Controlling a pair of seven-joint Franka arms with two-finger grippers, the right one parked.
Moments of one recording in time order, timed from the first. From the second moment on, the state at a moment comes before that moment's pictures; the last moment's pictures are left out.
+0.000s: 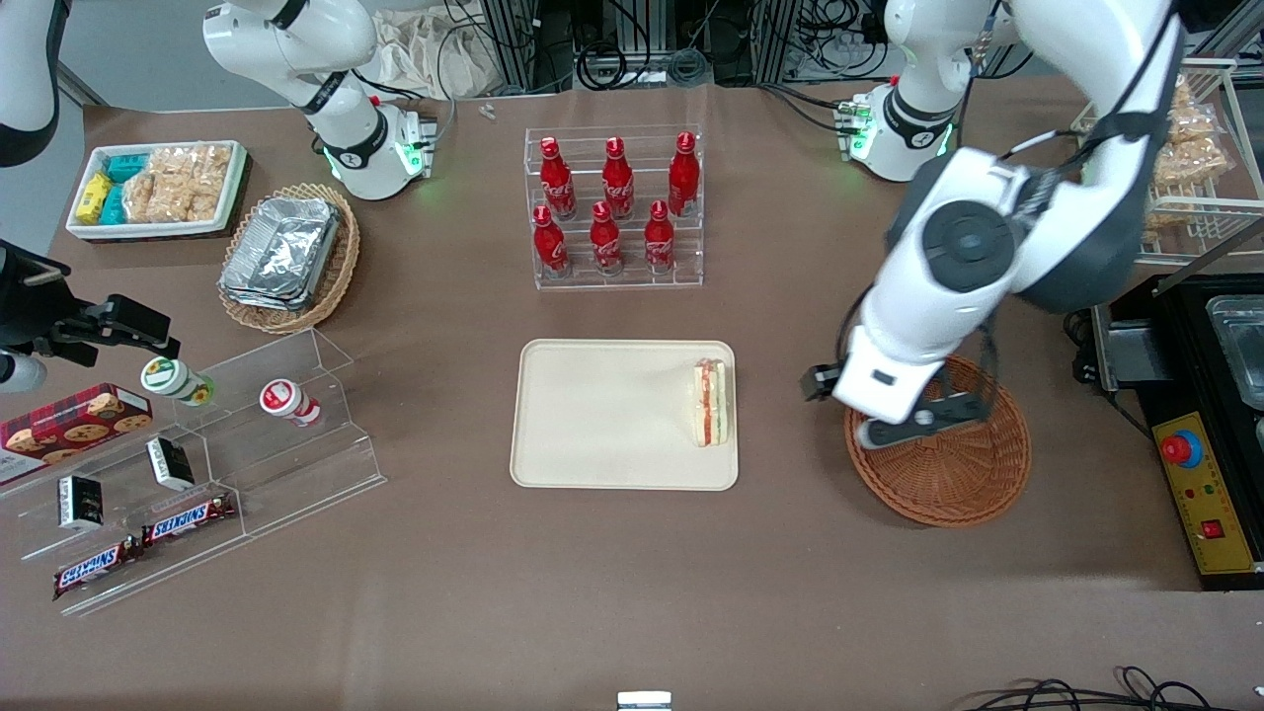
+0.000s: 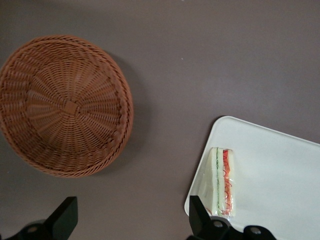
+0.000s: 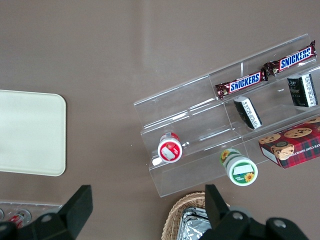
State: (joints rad) arm 0.08 0.32 -0.54 -1.56 0.20 1.83 -0.79
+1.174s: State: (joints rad) arm 0.44 -0.08 -0.54 -1.91 0.01 1.81 -0.17
